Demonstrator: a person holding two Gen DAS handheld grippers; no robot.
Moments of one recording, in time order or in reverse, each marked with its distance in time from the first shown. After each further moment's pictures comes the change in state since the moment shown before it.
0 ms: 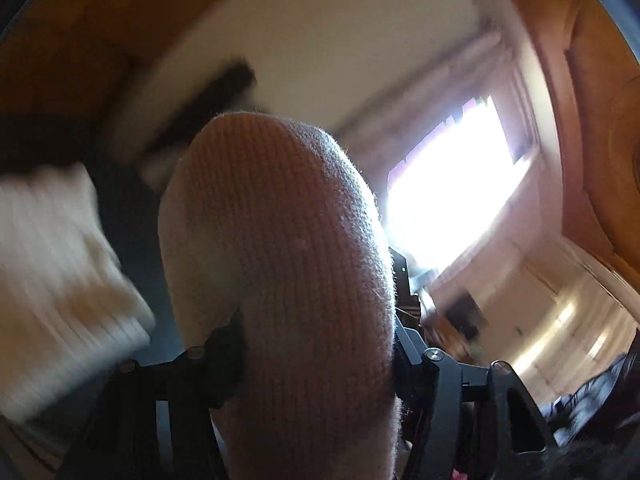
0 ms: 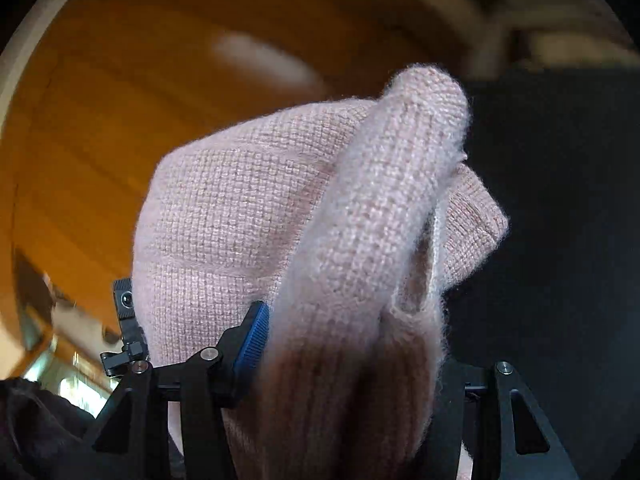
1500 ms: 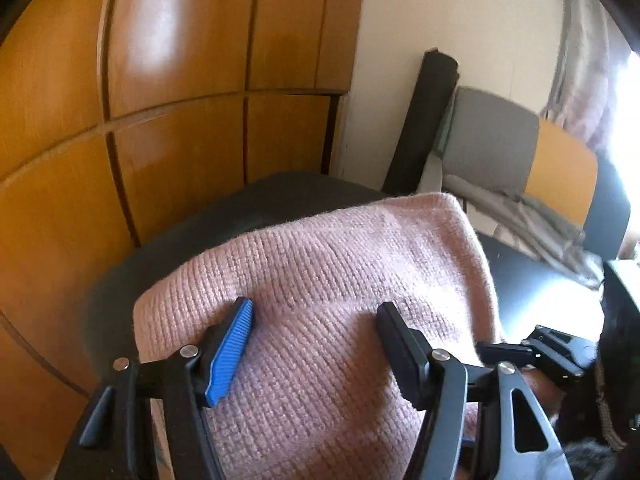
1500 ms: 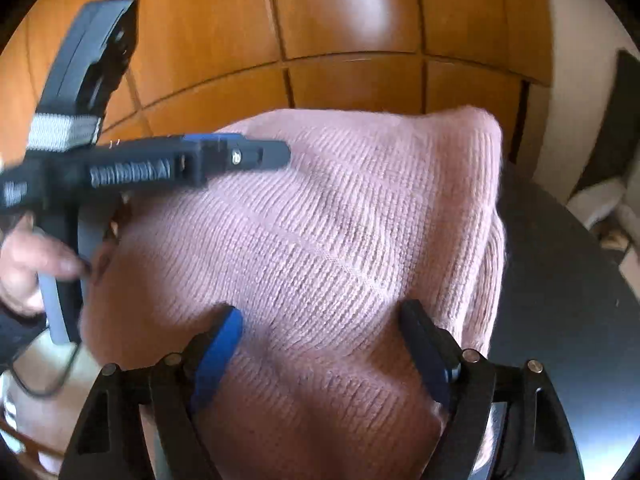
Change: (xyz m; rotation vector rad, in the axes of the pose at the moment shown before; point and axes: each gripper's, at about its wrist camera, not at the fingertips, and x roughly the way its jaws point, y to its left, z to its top) left arm 0.045 0.138 0.000 0.209 0.043 0.938; right arm 0.278 -0.024 0.041 -0.635 0.215 -0.430
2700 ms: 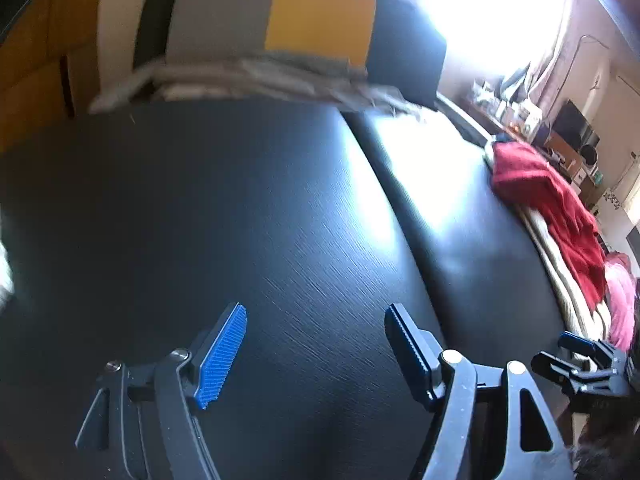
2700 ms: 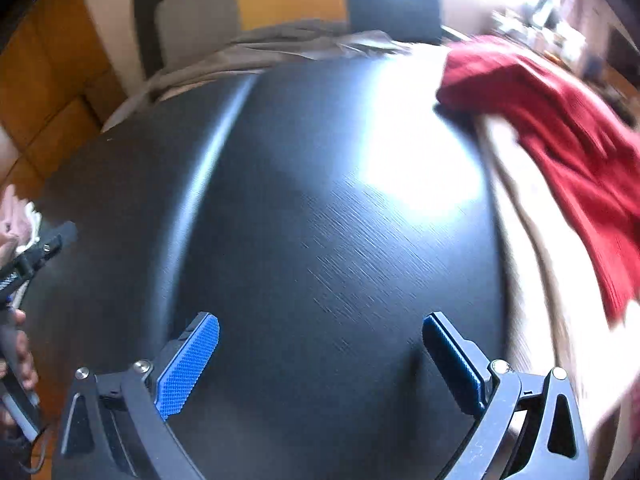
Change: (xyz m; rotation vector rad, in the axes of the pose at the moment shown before) left arm -0.053 -0.361 -0.140 0.407 0.370 -0.519; right arm -0.496 -0.001 -0.419 1.067 0.074 -0.883
